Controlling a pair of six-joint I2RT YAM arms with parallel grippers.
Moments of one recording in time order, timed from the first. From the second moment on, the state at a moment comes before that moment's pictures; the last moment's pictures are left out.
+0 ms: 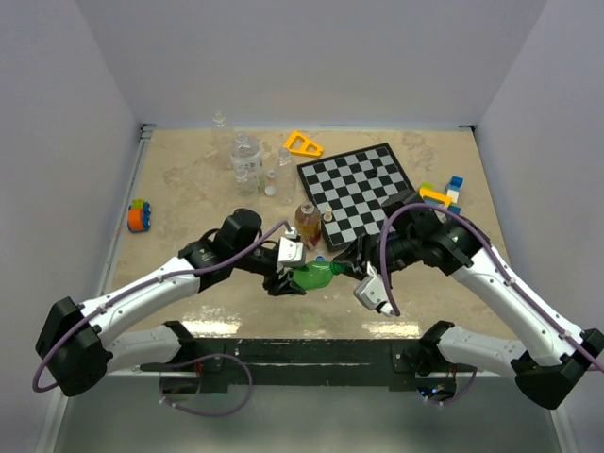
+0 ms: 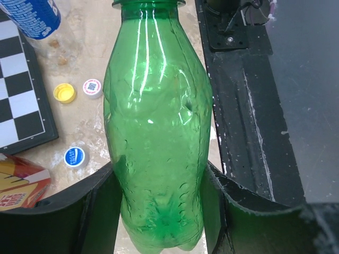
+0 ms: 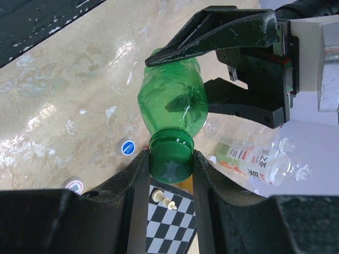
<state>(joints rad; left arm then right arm) -0.76 1.13 0.76 -0.23 0.80 0.40 0.69 1.07 1.21 -1.13 -0.74 -1.81</state>
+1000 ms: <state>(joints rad) -0.77 0.82 0.53 -0.07 0.51 0.26 0.43 0.92 1.16 -0.86 -0.92 -0.86</state>
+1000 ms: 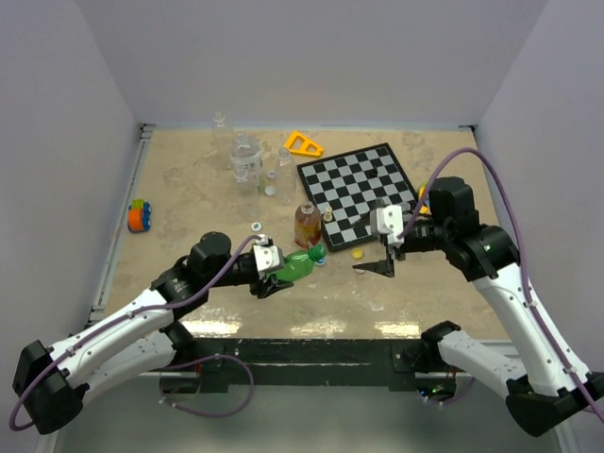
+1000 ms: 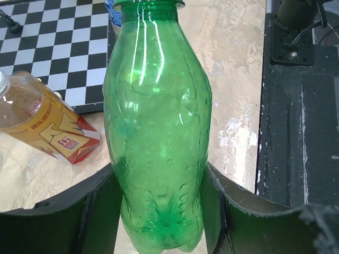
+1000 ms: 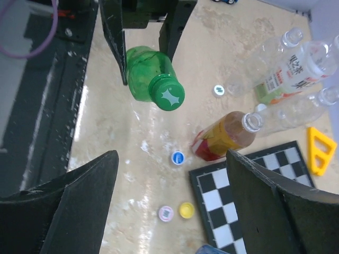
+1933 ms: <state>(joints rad) -0.77 0.79 0.52 -0.01 0.40 0.19 0.41 1.16 1.23 -0.79 -0.95 -0.52</state>
